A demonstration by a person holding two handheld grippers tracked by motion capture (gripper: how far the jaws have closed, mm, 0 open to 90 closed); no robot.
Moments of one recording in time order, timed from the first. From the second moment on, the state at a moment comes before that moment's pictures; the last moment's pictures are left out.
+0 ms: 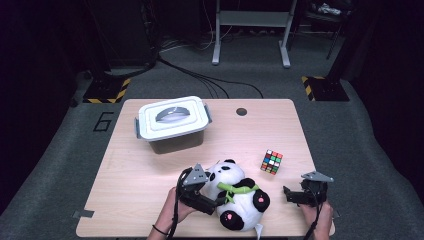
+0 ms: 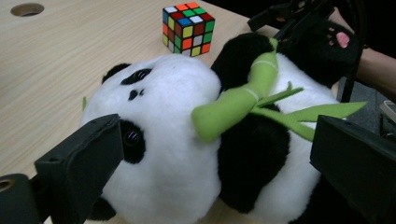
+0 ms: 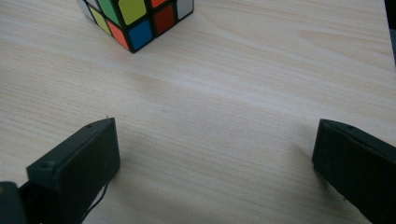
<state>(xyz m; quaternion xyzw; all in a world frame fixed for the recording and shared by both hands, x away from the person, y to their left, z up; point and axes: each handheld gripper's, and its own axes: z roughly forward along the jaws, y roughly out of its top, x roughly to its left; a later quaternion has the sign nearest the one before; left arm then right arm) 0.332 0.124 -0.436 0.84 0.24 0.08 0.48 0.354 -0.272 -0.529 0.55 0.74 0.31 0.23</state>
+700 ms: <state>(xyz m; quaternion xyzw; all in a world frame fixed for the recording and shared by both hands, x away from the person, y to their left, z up) 0.332 0.118 -0.443 0.84 0.24 0.09 0.48 0.354 -0.272 -0.529 0.55 0.74 0.31 0.23</state>
